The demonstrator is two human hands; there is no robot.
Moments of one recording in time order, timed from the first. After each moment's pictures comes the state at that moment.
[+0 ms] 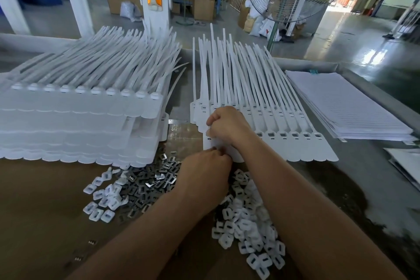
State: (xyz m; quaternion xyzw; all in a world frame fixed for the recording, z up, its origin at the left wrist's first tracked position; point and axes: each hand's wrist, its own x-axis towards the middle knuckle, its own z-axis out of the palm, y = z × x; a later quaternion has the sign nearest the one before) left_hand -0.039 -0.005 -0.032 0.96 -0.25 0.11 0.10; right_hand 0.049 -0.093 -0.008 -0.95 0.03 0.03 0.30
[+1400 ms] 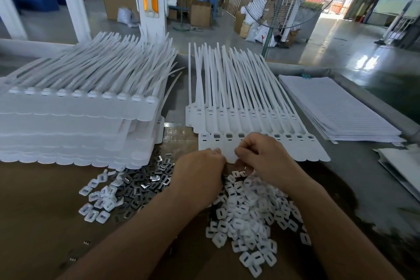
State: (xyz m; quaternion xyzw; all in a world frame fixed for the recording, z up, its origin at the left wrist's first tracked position) left_hand -0.038 -0.005 -0.031 0.95 -0.25 0.12 0.12; right_hand -0.042 -0.154 0.001 -0.91 -0.04 0.01 0.42
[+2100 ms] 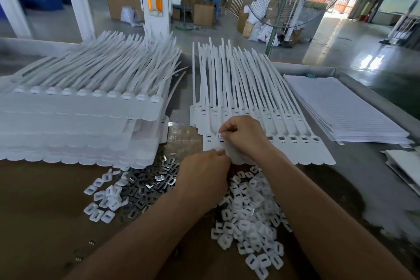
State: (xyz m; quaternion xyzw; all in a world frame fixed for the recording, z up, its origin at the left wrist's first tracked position) left_hand -0.039 -0.008 -0.030 0.96 -0.25 0.10 0.11; right_hand 0.026 -0.127 -0.011 -0.95 -0.03 -0.04 0.32
